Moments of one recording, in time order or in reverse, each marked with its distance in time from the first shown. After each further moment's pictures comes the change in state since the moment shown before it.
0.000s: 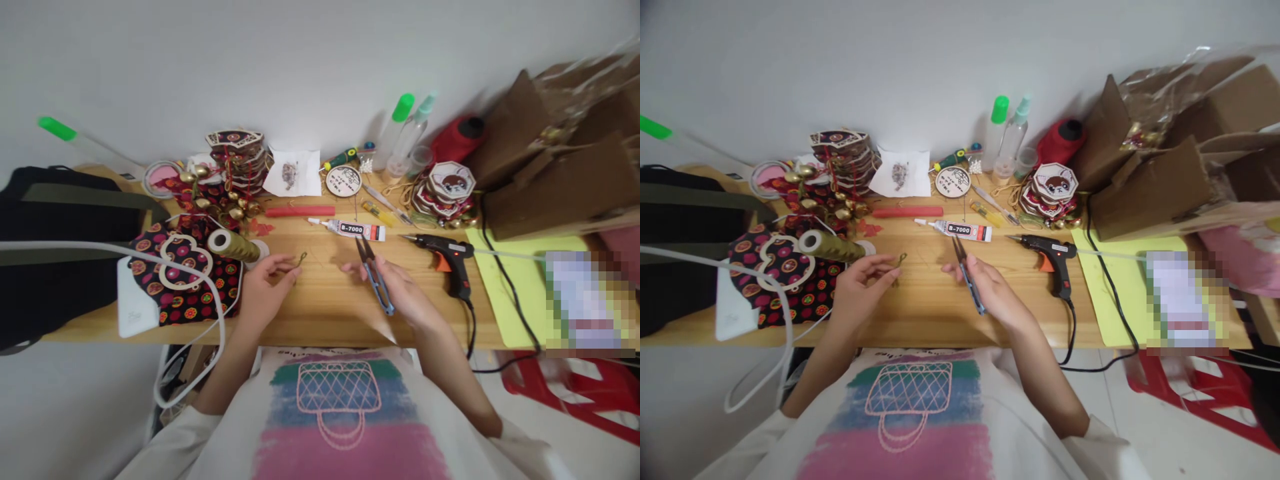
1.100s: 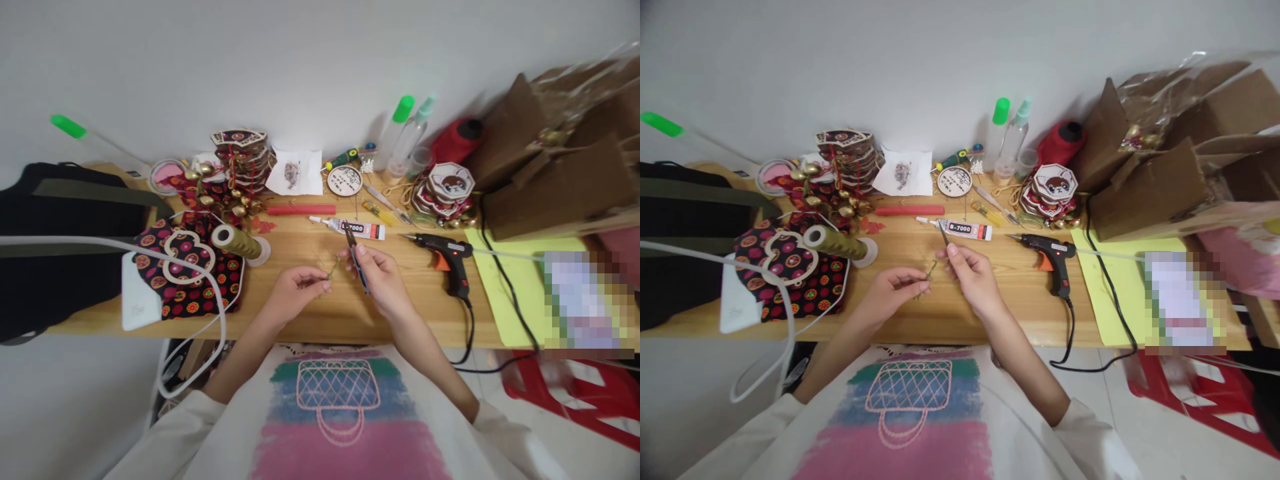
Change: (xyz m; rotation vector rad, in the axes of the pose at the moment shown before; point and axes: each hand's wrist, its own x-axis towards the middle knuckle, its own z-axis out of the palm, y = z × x) left_hand -0.009 0.012 0.030 -0.203 -0.387 -0.204; right_hand 0.020 0.008 0.028 0.084 0.202 -0.159
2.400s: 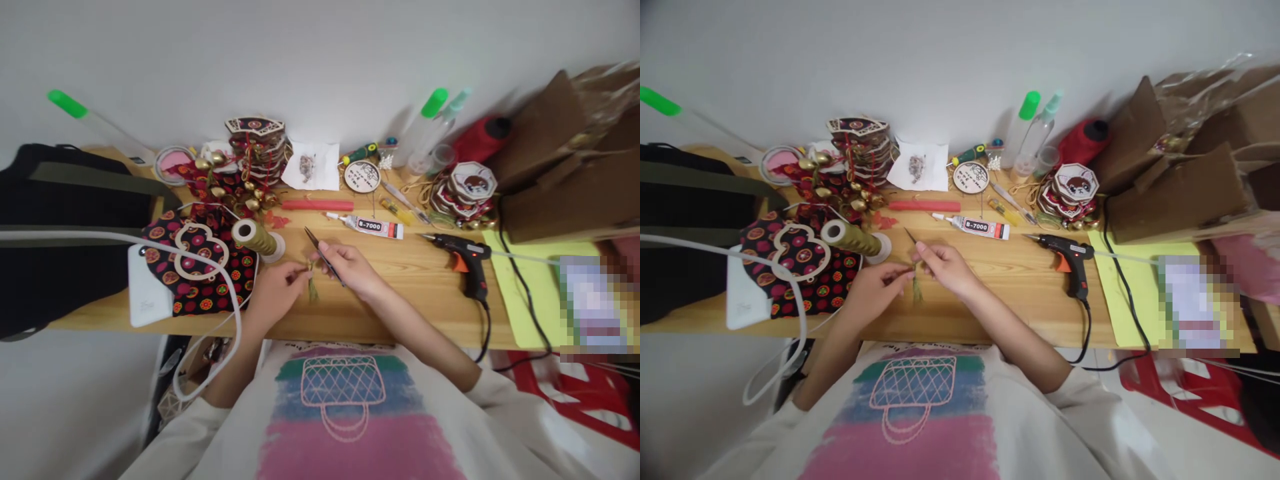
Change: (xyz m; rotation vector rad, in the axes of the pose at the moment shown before) left_hand -0.005 -0.010 -0.058 0.688 0.150 0.062; right_hand 0.031 0.017 0.057 -0.105 -0.286 0.227
